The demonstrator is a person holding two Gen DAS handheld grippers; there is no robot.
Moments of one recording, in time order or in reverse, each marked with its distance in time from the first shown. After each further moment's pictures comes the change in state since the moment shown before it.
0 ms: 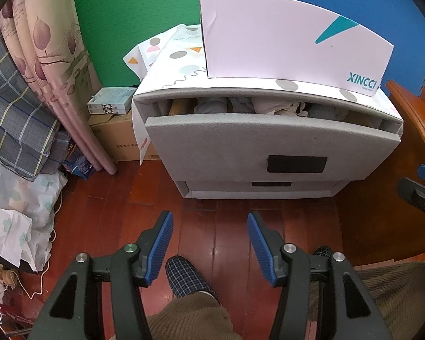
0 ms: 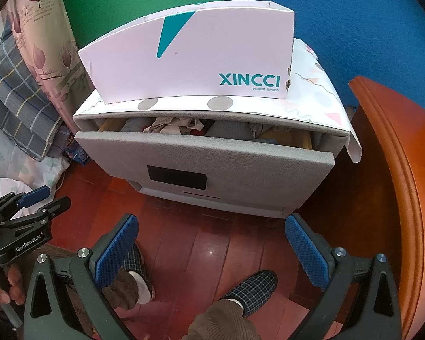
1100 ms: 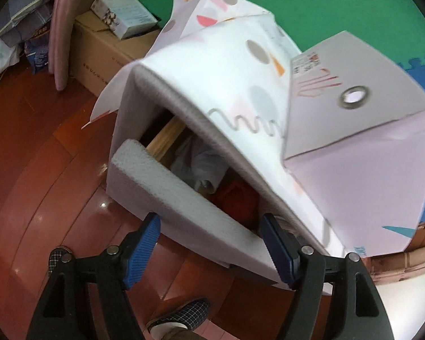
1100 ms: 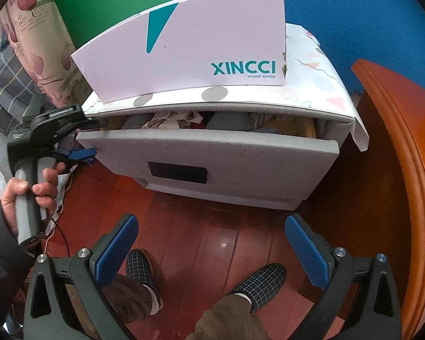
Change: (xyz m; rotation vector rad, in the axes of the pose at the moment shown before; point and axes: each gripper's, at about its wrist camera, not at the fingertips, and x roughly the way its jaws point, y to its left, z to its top) left arm 0.124 0.086 0.084 -0.687 0.128 -0.409; right arm 0.008 -0.013 -0.001 0.036 0.042 0.056
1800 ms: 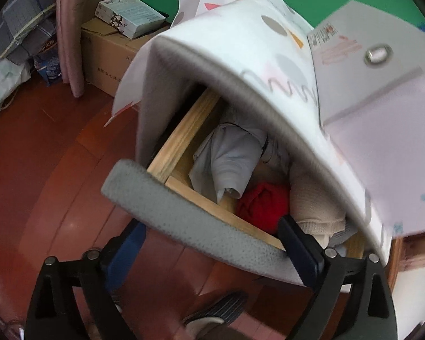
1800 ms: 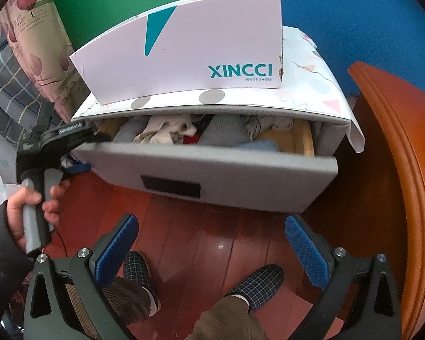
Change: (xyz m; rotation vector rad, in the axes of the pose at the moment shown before) left arm 0.005 0.006 -0.010 0.108 0.039 0.160; right arm -0.003 -0.001 0.003 -0.001 -0.023 -0.021
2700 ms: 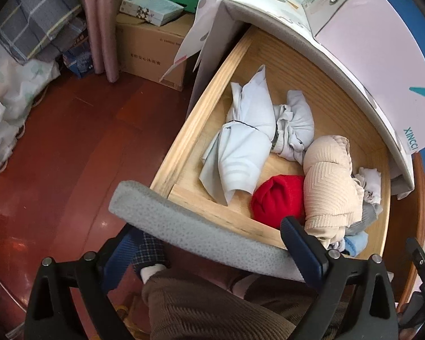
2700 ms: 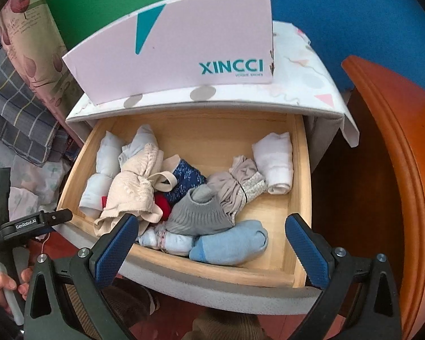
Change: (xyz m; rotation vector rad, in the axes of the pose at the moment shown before) left arm -0.067 0.033 -0.102 0.097 0.049 0.145; right arm 0.009 -0.011 0.008 0.033 0.076 -0.012
